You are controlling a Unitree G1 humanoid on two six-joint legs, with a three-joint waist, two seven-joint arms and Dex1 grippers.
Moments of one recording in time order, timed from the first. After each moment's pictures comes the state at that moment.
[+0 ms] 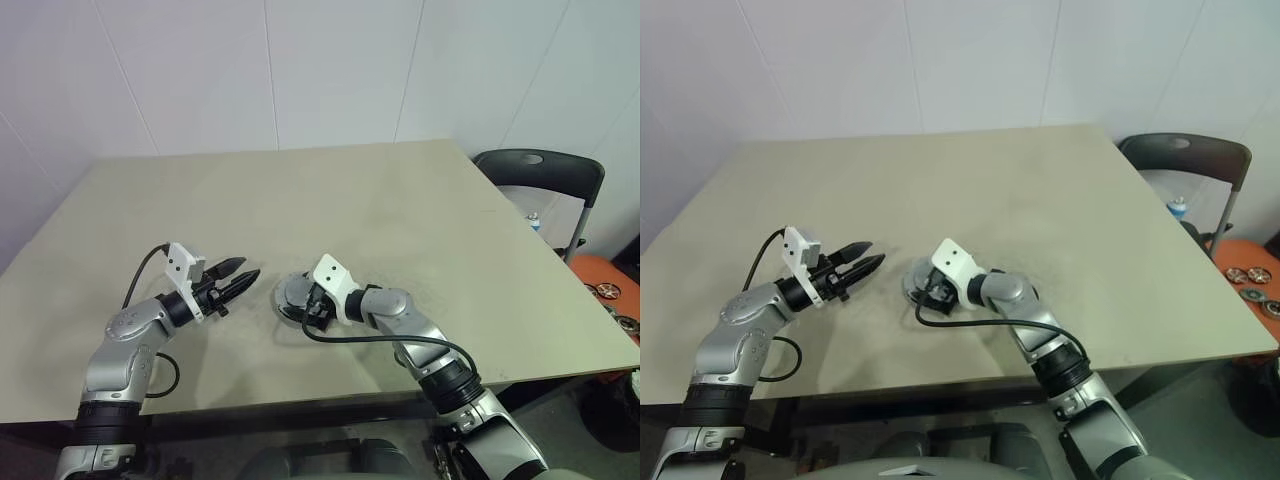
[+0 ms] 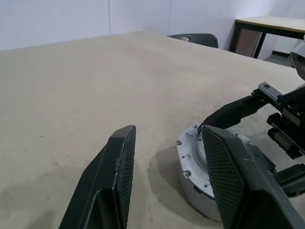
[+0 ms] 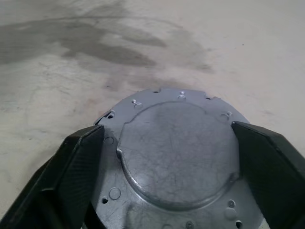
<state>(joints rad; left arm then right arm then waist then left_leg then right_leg) -0.17 0.47 0.13 0.04 -0.46 0.25 -0.85 -0.45 -0.18 0.38 0.12 -0.01 0.43 0.67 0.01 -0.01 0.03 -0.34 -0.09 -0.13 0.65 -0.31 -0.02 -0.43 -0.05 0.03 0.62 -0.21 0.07</state>
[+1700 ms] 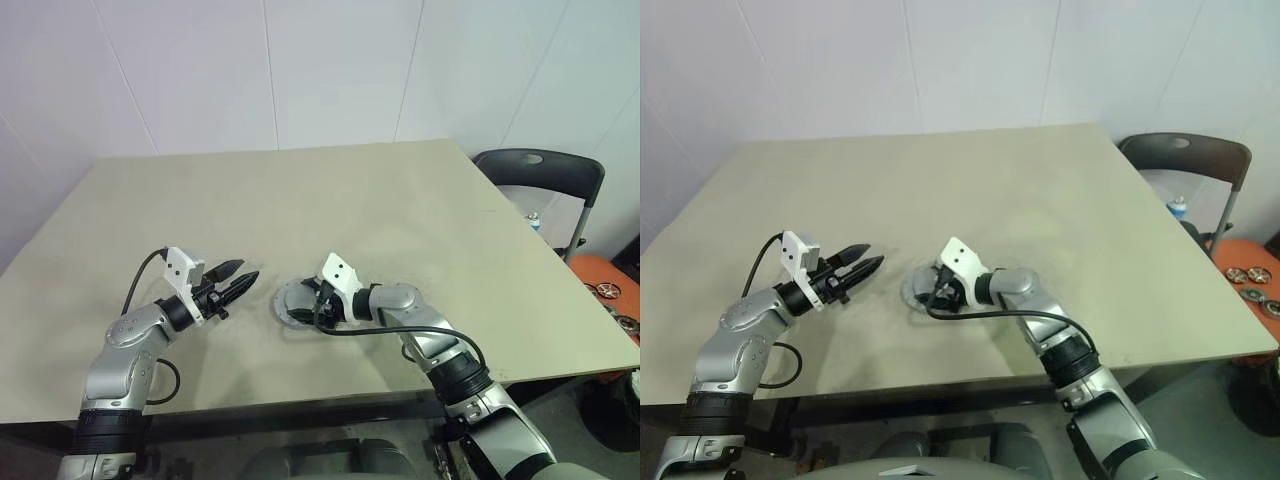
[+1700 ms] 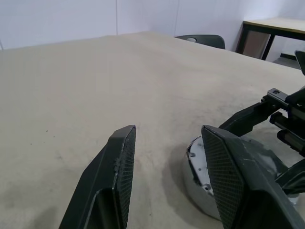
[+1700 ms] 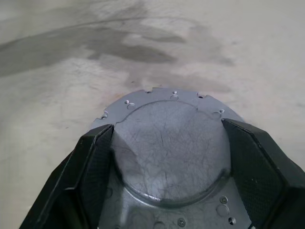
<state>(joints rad) -0.13 0.45 0.13 0.00 -0.46 0.25 -0.81 -0.48 -0.21 0.37 0.18 0.09 0.42 0.78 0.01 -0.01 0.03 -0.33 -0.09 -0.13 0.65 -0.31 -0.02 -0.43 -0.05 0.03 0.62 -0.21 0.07</state>
